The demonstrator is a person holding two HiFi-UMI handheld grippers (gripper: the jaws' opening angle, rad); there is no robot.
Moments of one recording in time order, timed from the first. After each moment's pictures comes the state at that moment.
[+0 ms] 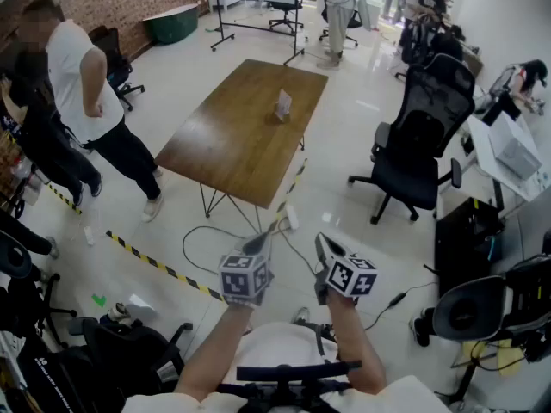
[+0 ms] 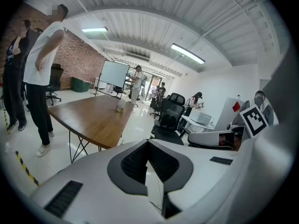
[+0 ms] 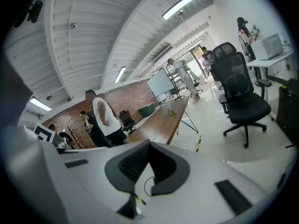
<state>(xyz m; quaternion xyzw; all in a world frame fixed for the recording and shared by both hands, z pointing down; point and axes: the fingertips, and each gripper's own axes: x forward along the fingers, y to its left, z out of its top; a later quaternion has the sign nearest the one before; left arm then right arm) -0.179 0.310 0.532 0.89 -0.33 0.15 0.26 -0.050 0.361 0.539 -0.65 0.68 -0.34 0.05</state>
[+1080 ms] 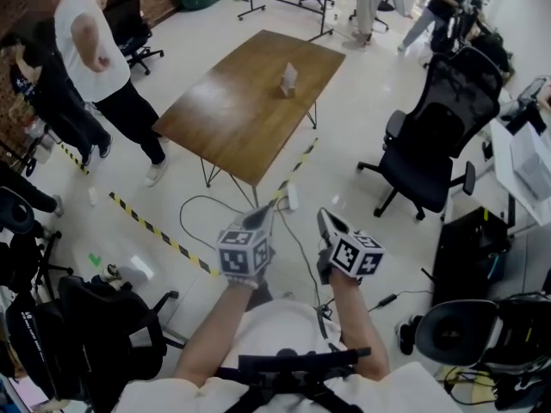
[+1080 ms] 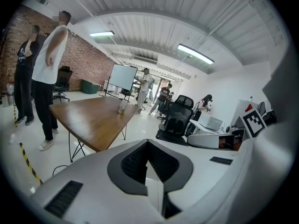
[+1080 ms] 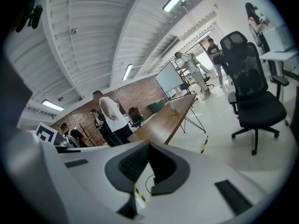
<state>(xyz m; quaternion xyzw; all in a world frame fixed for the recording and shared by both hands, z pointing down) -0.070 0.292 0.531 0.87 -0.39 0.13 0.26 0.059 0.329 0.542 -0.59 0.73 -0.34 0.04</state>
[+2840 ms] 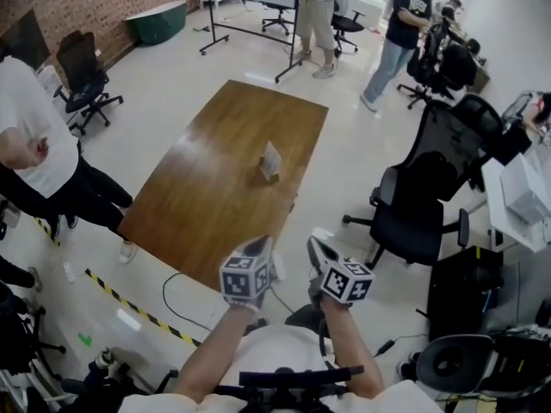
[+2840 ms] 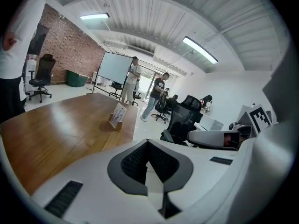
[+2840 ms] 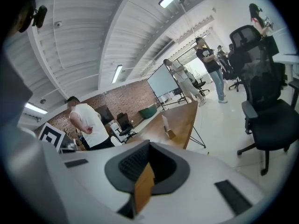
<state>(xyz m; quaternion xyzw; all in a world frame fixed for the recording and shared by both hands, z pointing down) 0.033 -0.043 0.552 0.89 -0.31 0.16 0.29 0.134 0.006 0.540 -0.63 0.70 -0.33 0.05</state>
